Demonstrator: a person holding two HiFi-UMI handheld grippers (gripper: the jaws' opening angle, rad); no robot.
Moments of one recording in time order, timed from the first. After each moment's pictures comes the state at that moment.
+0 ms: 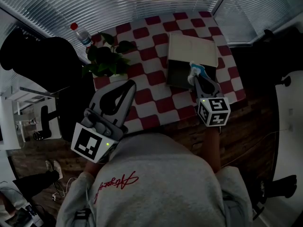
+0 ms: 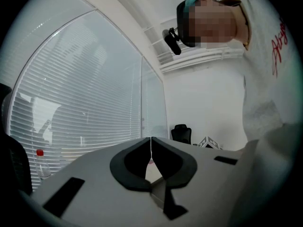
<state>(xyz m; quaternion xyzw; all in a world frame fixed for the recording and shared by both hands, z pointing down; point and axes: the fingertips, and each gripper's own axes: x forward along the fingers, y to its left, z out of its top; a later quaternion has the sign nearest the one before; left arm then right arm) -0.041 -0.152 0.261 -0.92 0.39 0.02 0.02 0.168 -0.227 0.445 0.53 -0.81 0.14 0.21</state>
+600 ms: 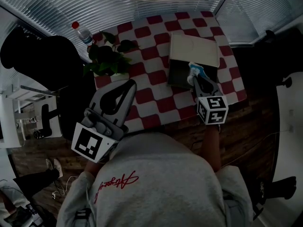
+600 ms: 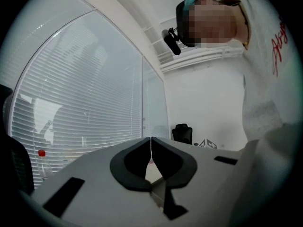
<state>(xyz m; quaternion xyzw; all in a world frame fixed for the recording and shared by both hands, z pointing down) -0.043 -0.152 0.261 -0.92 0.40 0.02 0.02 0.164 -0.229 0.462 0.52 -0.81 0.14 0.23</state>
